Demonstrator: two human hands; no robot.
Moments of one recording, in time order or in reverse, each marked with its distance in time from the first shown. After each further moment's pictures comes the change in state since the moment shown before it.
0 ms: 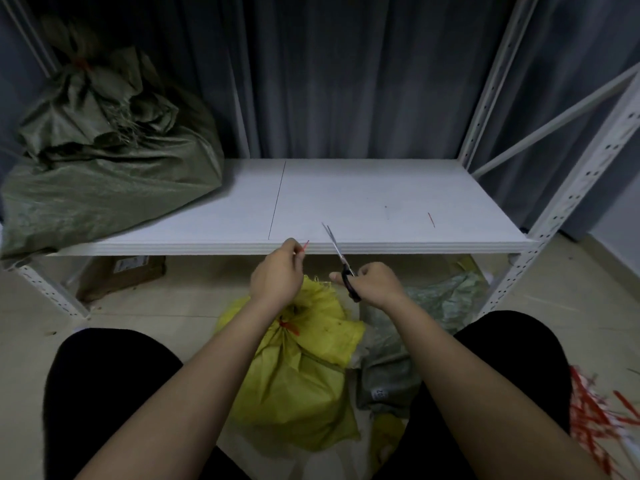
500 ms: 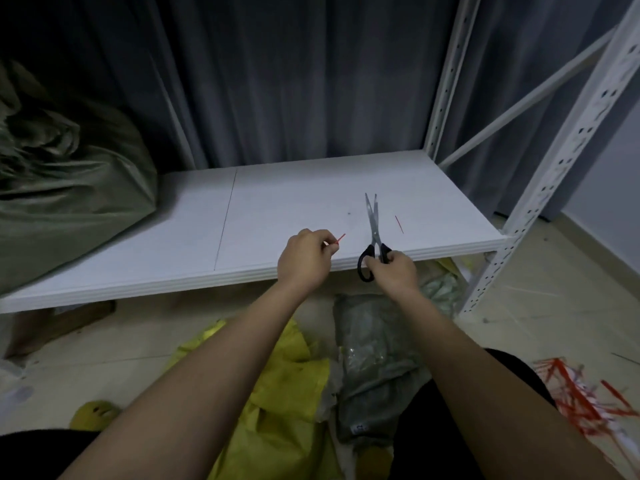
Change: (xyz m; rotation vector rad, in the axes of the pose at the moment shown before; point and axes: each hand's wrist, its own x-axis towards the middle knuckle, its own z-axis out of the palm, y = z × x) left_hand 0.096 0.107 0.082 -0.066 -0.167 0.178; right_hand 0.097 0.066 -0.070 0.297 0.321 0.175
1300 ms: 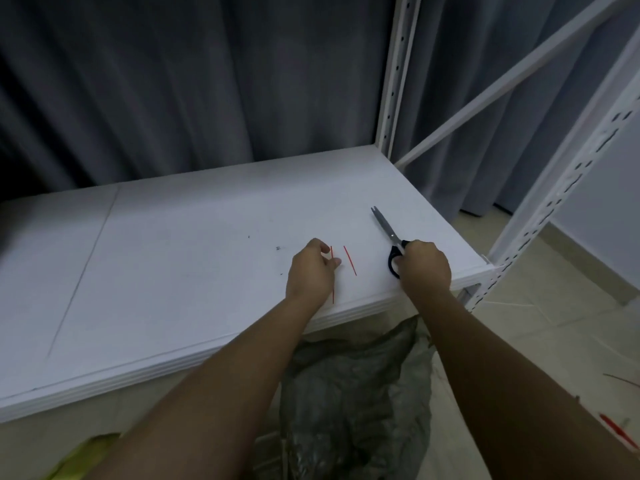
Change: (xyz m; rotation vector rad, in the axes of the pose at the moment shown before) left_hand 0.191 0.034 0.189 -0.318 -0.170 -0.142; right_hand 0.233 0.061 -0.071 -0.741 0.161 0.056
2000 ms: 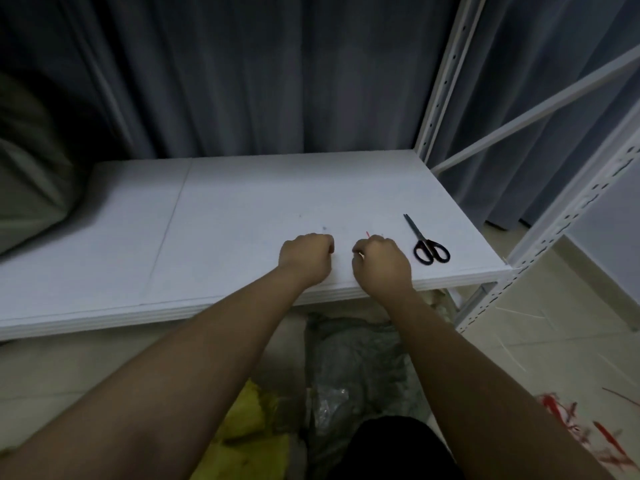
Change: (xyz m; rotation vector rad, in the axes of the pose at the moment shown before) left_hand -0.057 -0.014 -0.093 0.682 -0.054 0.207; right_hand -0.105 -0.082 0.002 -0.014 0.064 -0.539
